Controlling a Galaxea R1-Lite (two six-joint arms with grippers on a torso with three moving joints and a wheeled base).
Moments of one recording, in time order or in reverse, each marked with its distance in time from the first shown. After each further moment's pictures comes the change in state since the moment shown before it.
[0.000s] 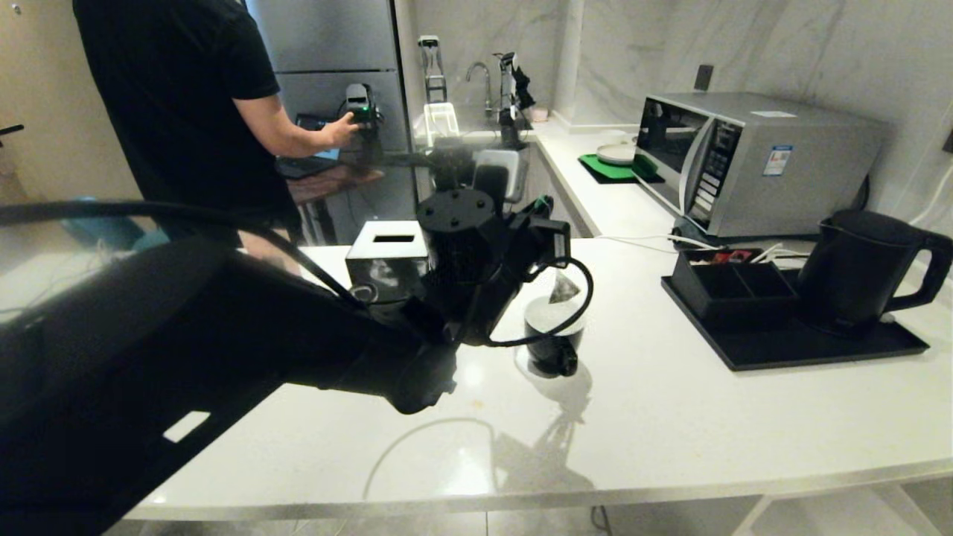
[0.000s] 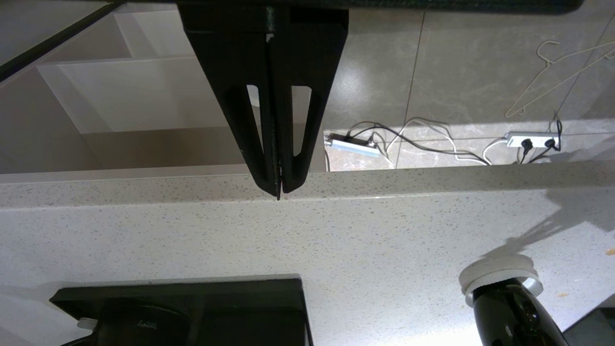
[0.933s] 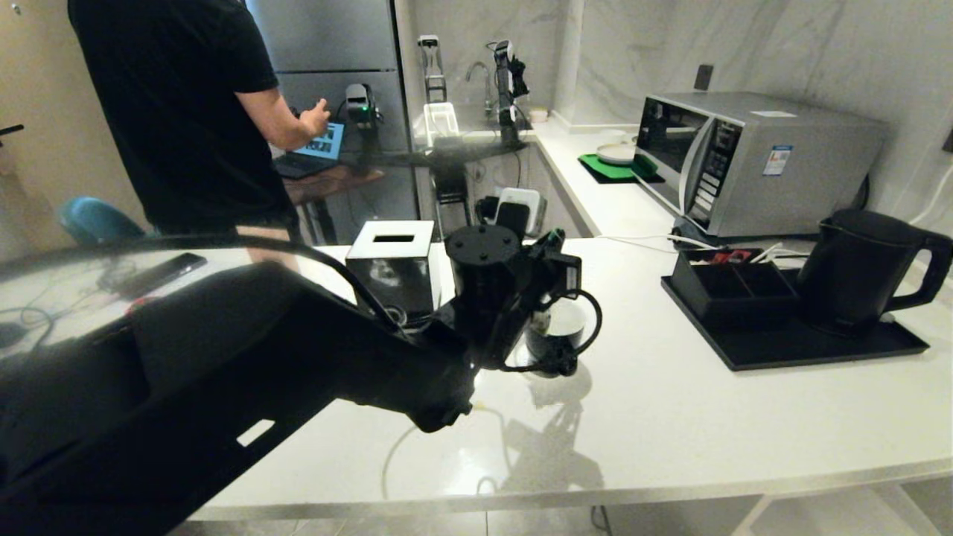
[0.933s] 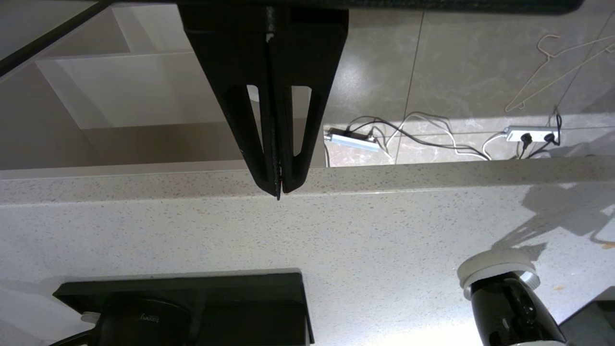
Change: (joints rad) left arm -0.019 0.082 -0.002 -0.008 0.002 -0.004; right arm 0.000 -0.018 0.000 0.000 0.000 0.000
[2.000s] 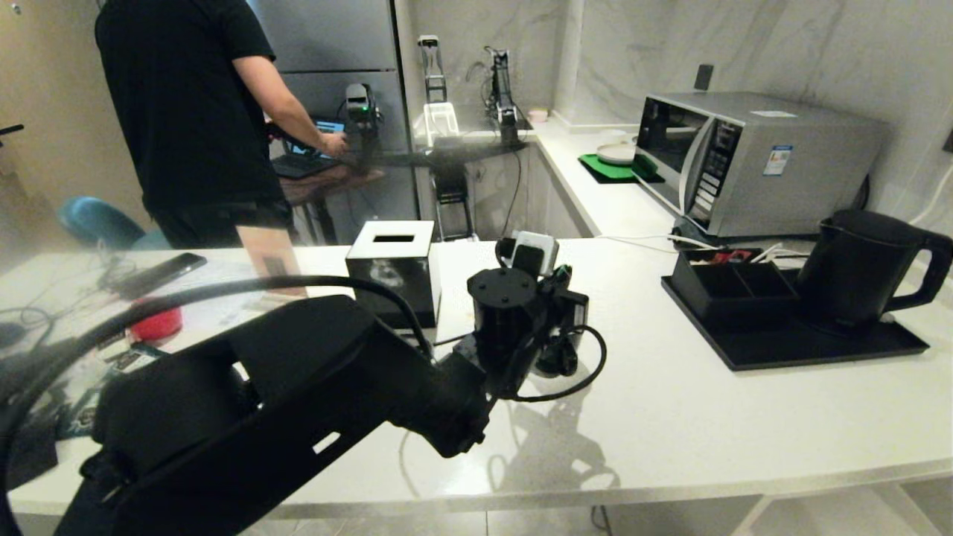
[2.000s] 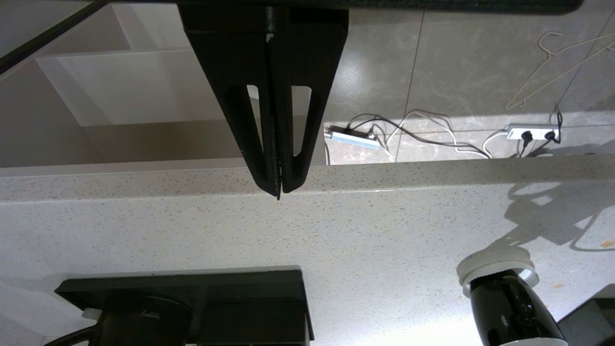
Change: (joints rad) left arm -0.017 0.117 0.004 -0.070 0.003 -0.001; right arm 0.000 -0.009 0.000 0.000 0.000 0.000
